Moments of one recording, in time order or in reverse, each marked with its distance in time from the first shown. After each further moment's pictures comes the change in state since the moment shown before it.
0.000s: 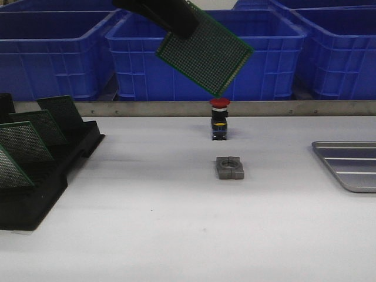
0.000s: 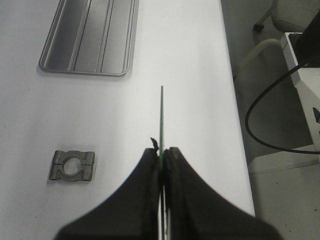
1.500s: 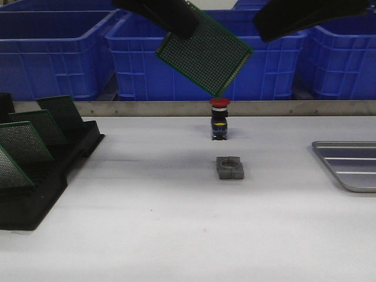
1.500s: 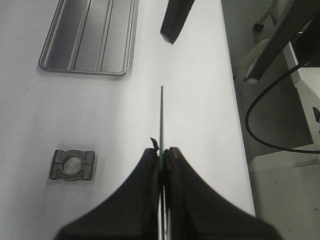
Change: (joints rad) left arm 0.000 0.000 0.000 0.002 0.000 -0.002; right arm 0.263 1.194 -0.676 1.238 0.487 -1.616
